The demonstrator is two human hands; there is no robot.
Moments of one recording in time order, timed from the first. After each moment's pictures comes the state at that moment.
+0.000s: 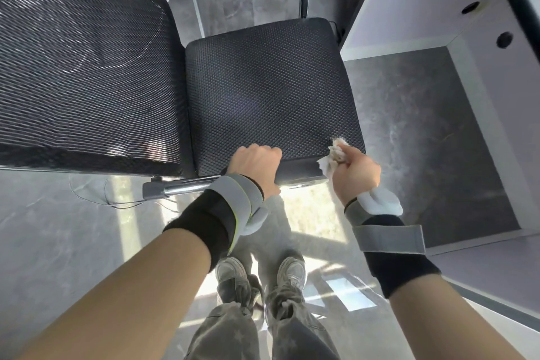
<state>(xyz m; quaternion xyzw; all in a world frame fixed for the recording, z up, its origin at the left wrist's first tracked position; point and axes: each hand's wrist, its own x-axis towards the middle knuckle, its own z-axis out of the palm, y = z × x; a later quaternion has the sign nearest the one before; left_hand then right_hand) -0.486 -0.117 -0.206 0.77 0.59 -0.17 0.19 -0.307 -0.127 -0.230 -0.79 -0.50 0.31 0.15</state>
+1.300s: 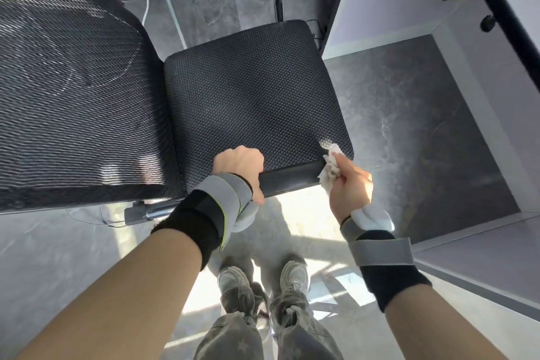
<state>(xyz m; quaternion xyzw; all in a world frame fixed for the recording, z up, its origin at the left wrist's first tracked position) -0.471 -0.087 -0.193 0.71 0.60 -0.26 0.25 -0.281 -0.138 -0.244 -0.75 -0.49 0.39 0.23</state>
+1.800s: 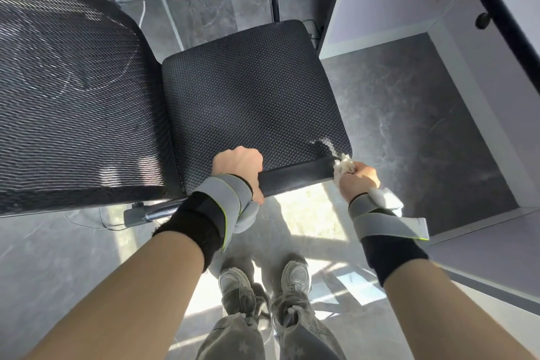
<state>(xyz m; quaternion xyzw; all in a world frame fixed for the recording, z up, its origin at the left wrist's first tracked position) -0.467 -0.087 -0.193 0.71 0.61 -0.27 0.24 -0.266 -0.117 -0.250 -0.87 -0.26 0.40 0.15</state>
